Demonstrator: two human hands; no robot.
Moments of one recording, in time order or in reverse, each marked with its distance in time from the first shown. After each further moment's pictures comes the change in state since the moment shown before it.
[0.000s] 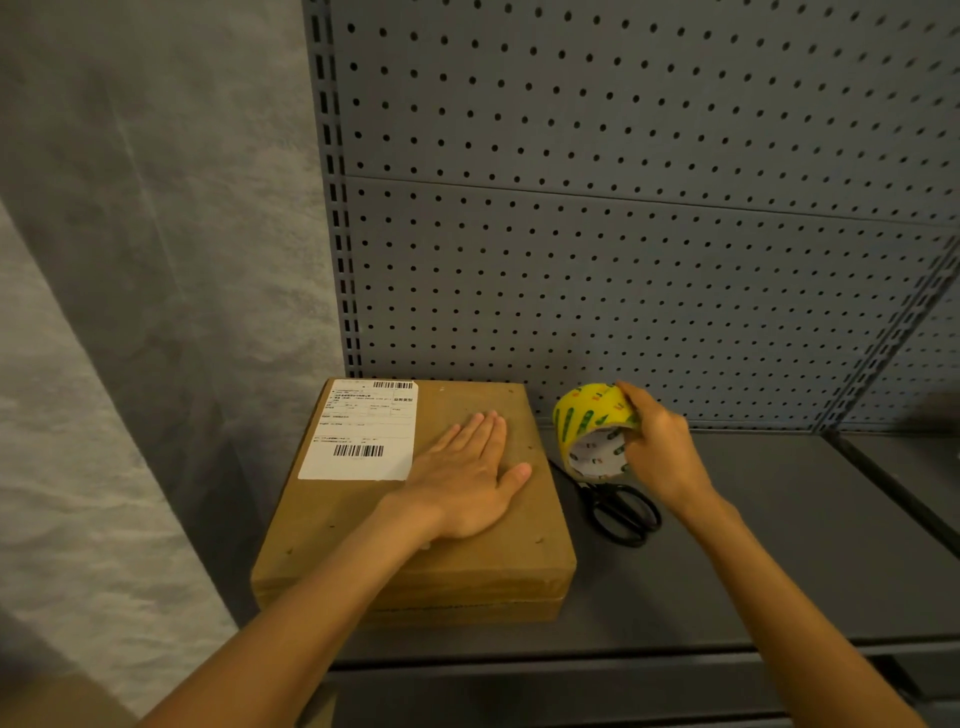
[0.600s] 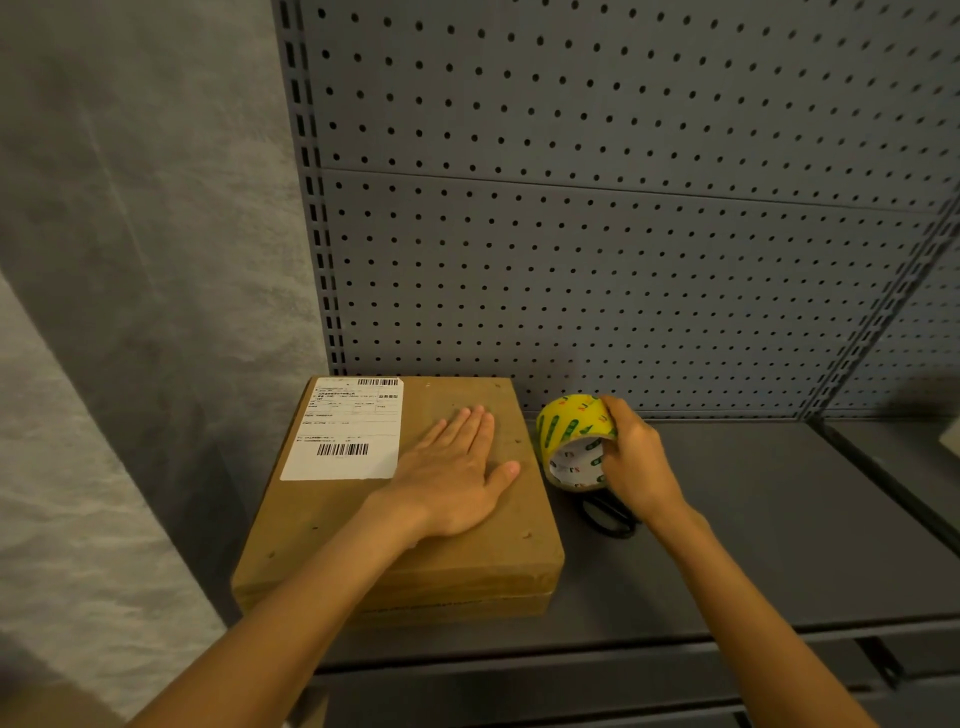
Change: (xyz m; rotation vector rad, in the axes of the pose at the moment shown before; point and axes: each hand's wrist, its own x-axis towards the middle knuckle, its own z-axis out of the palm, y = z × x) left_hand -0.002 0.004 -0.004 0.028 -0.009 -0.005; right_hand -0.010 0.014 0.024 0.057 -0.004 0.038
